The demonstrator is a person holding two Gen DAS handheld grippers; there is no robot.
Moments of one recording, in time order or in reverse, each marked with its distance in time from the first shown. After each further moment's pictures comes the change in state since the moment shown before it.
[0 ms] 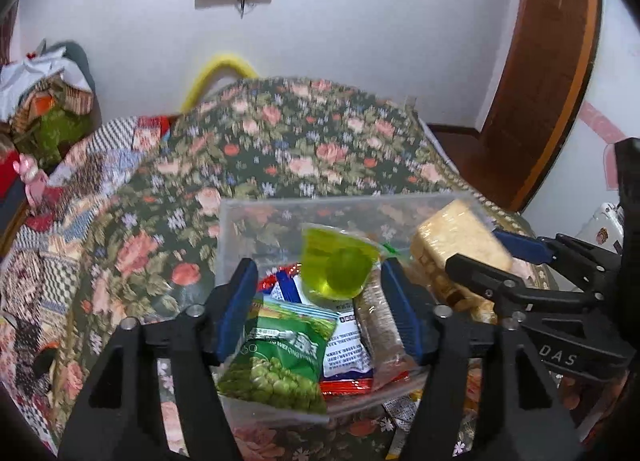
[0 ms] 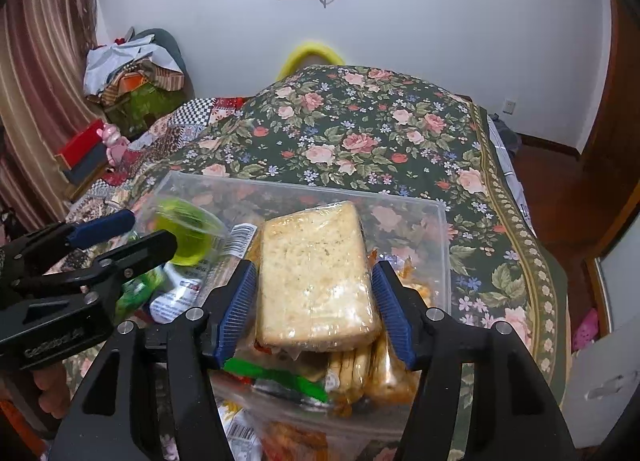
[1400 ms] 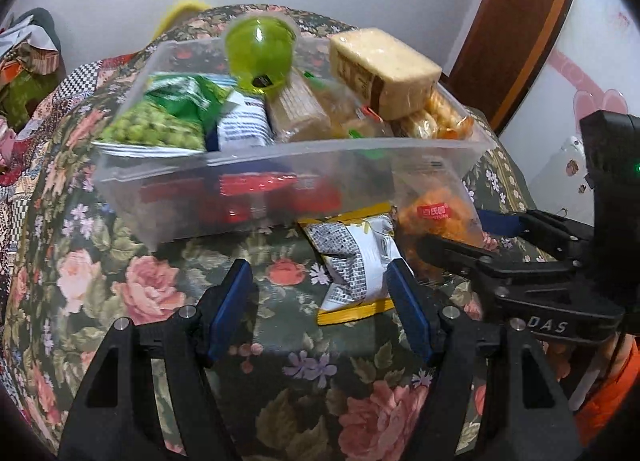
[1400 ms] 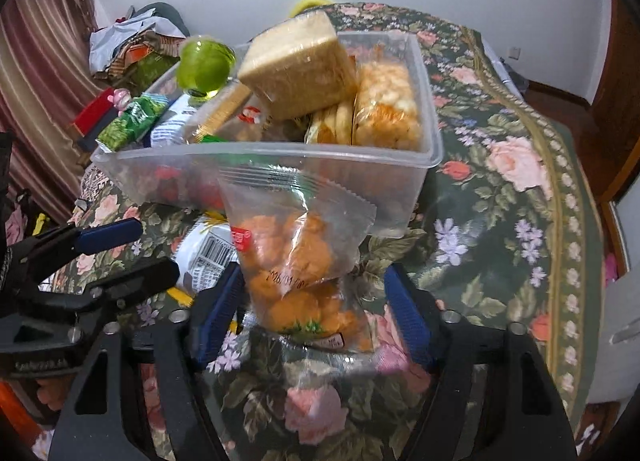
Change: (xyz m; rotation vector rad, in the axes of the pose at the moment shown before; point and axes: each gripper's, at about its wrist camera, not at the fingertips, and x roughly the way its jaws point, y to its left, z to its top) left arm 0.004 -0.040 -0.111 0.012 0.224 -0.126; right arm -0.001 -0.018 -0.104 0.055 0.148 0.086
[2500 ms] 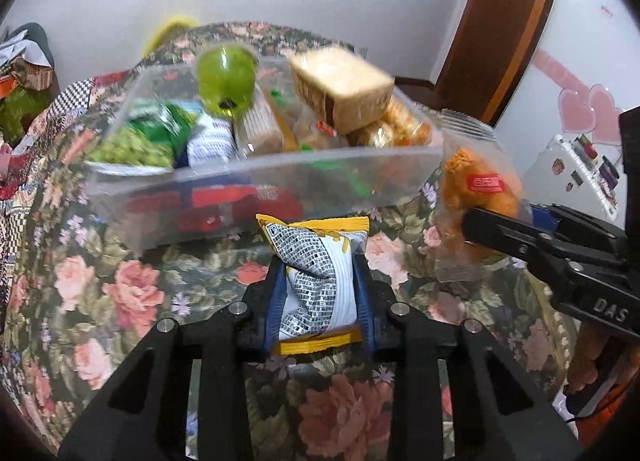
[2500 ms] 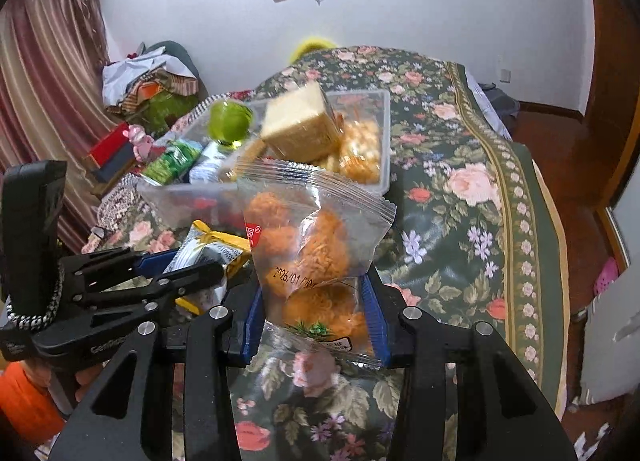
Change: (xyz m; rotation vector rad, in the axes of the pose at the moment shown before) left arm -0.032 -0.030 -0.014 0.034 -0.069 -0.028; right arm -0.068 0.000 -0.012 0.026 -0.159 0.007
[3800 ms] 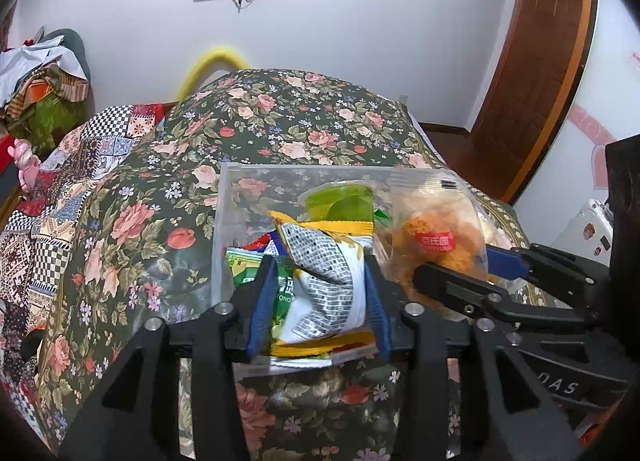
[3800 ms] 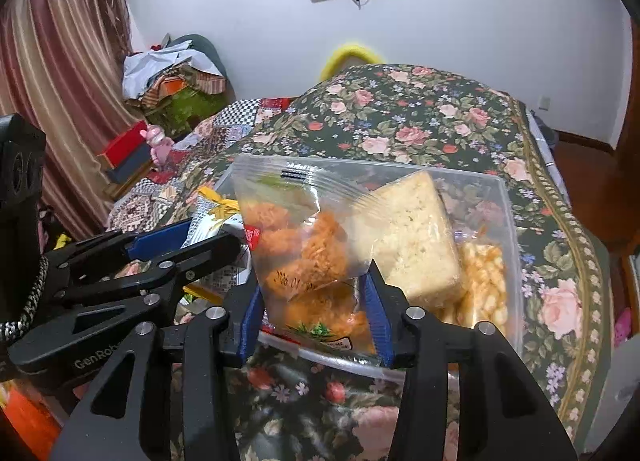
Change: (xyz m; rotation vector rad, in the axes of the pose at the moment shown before) left arm 0.002 0.079 0.089 -0.074 -0.129 0.107; right arm 0.066 0.055 0.075 -0.090 -0.002 0.059
